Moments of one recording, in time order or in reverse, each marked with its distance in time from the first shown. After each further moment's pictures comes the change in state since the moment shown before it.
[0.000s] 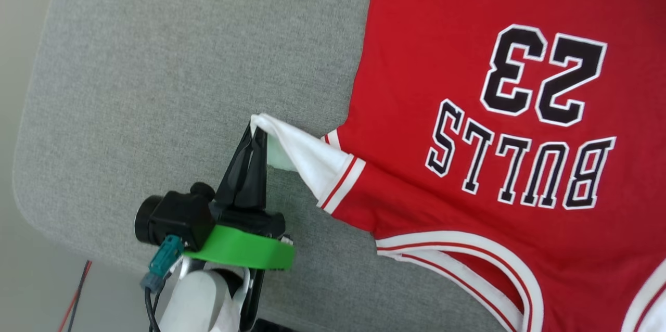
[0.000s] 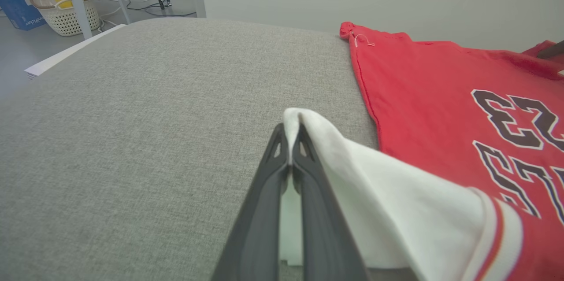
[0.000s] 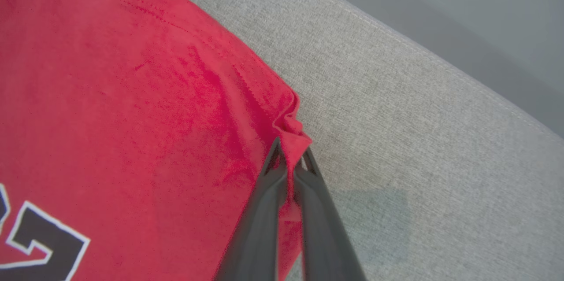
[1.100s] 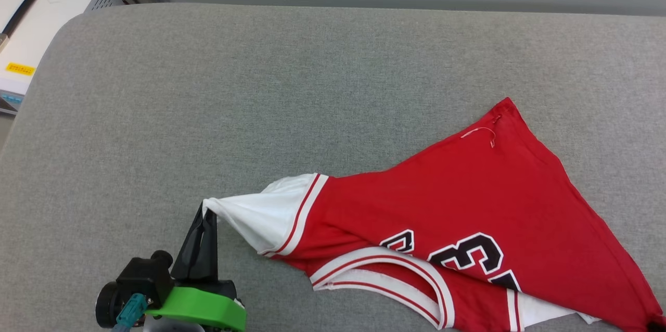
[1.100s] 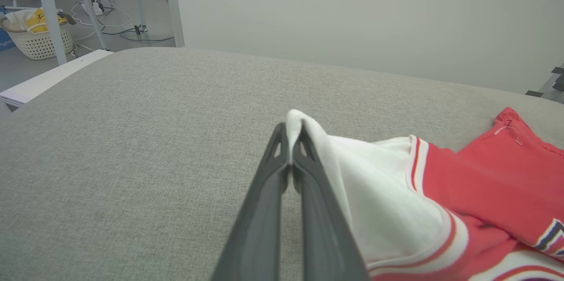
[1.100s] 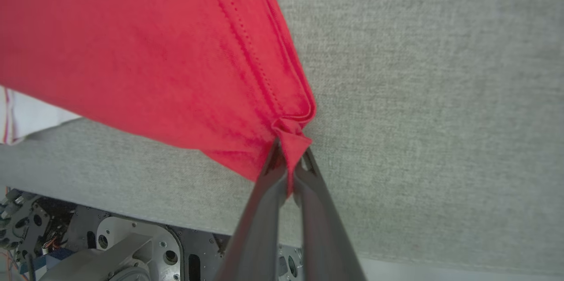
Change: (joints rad) left arm 0.214 0.002 0.188 0.095 0.042 -0.062 0.000; right arm 1.432 -0.069 -0.351 -0.359 0.264 0.000 -0.479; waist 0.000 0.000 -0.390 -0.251
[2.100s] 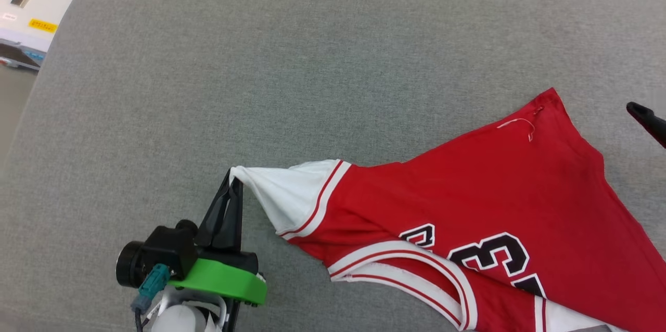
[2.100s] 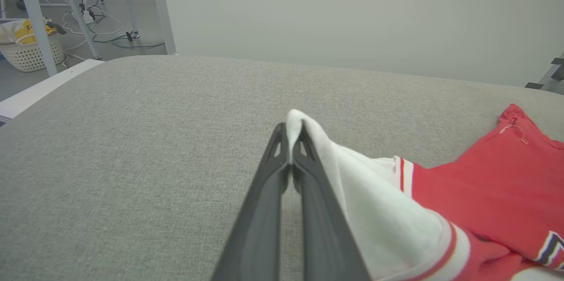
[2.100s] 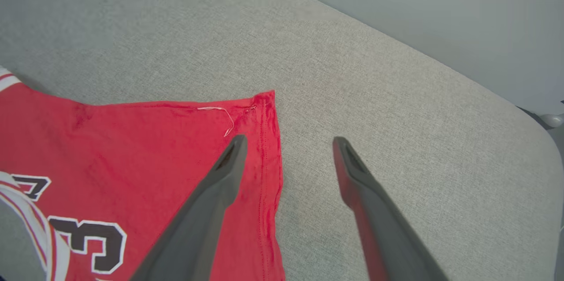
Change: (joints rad) left arm -0.093 -0.002 -0.064 0.005 0.031 -0.023 0.000; right arm -0.584 -0.041 -0.031 -0.336 -0.159 0.000 0.313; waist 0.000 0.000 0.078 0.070
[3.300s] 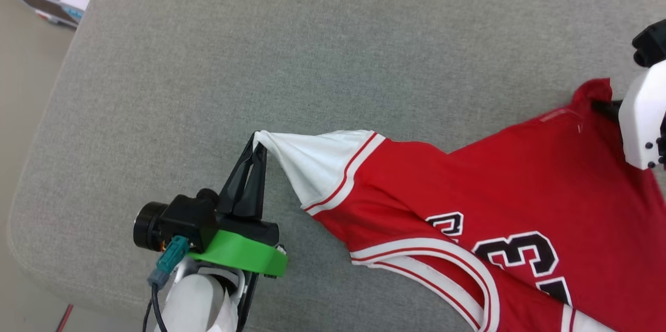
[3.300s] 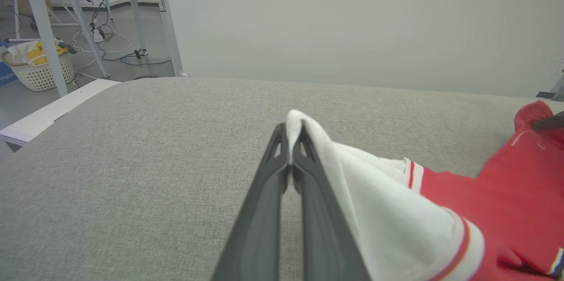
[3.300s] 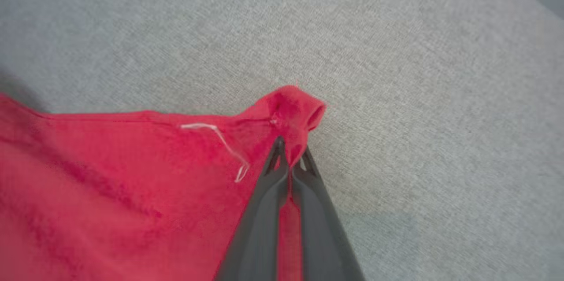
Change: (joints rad) left arm -0.111 0.002 -0.086 -0.016 -0.008 0.024 0.000; right arm -0.394 0.064 0.502 0.497 0.075 0.000 -0.084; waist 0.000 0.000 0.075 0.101
